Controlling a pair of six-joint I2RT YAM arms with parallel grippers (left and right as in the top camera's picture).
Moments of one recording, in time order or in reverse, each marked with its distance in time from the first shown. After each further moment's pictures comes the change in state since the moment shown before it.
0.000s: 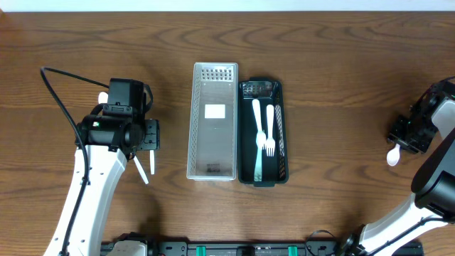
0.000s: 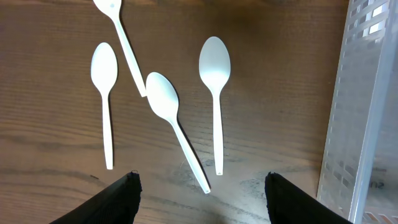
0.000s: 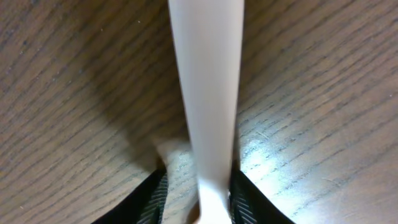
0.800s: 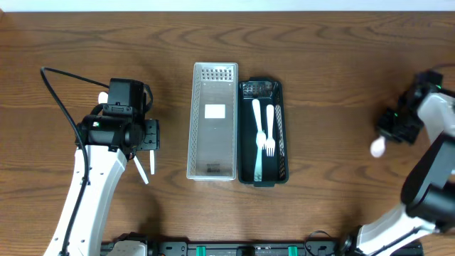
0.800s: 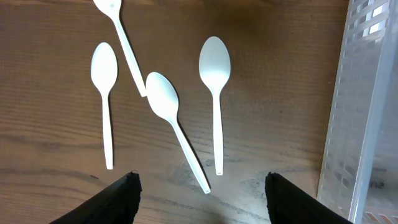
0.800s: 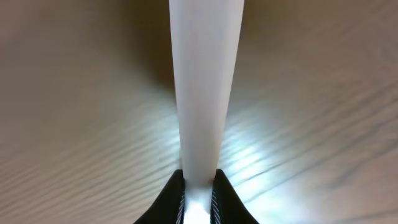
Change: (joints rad) left arm 0.000 0.000 0.000 0.000 0.000 0.000; right arm 0.177 -0.143 0.005 -0.089 -0.020 0.061
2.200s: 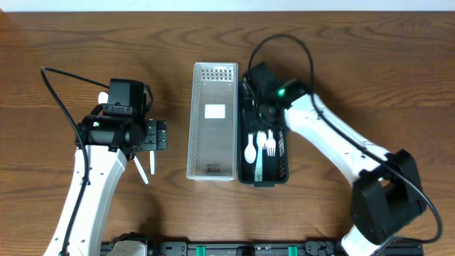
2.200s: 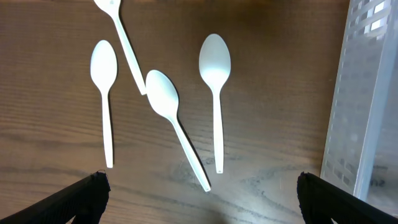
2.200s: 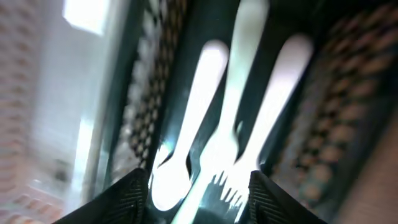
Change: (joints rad) left arm 0.000 0.000 0.000 -0.008 0.000 0.000; right arm 0.921 -0.019 0.164 0.006 -0.020 0.180
